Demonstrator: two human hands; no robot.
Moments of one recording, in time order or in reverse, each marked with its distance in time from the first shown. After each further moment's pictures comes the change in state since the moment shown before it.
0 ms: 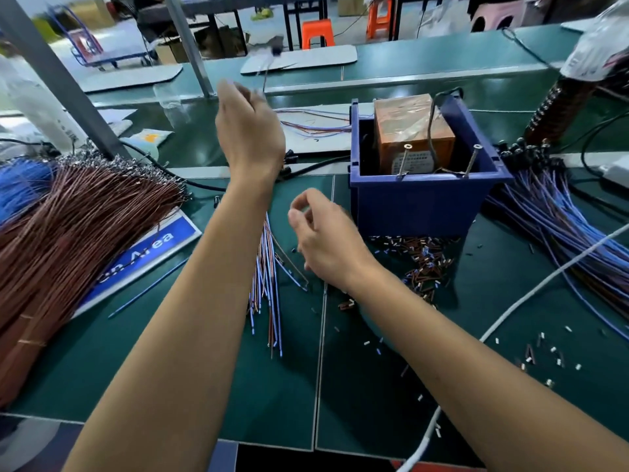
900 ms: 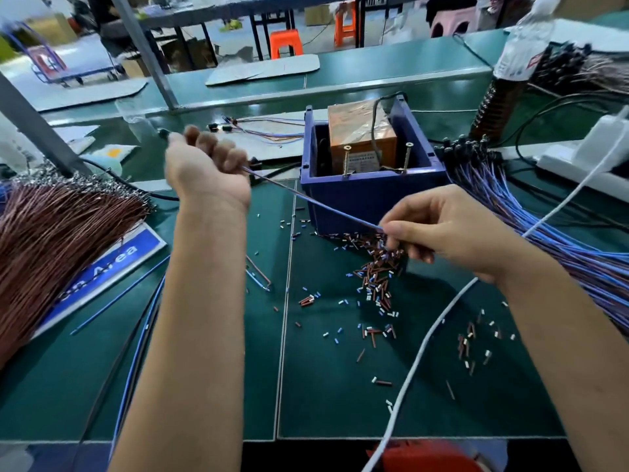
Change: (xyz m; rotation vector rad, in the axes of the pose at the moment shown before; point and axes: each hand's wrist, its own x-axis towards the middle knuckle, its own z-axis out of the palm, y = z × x) left_hand -0.048 0.035 -0.020 -1.349 0.008 -0.698; right_hand -0.068 0.068 -0.168 0.236 -0.104 0.066
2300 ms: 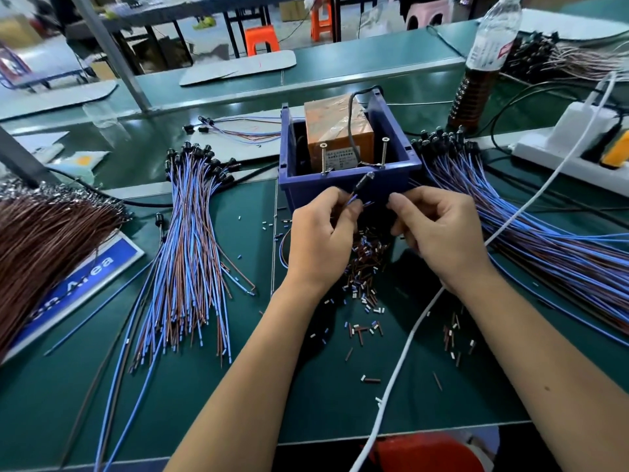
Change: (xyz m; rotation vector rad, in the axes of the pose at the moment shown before) left_hand -0.051 -0.124 -0.067 1.322 -0.736 0.527; right_hand 0.001 0.046 0.015 0.058 0.551 -0.154
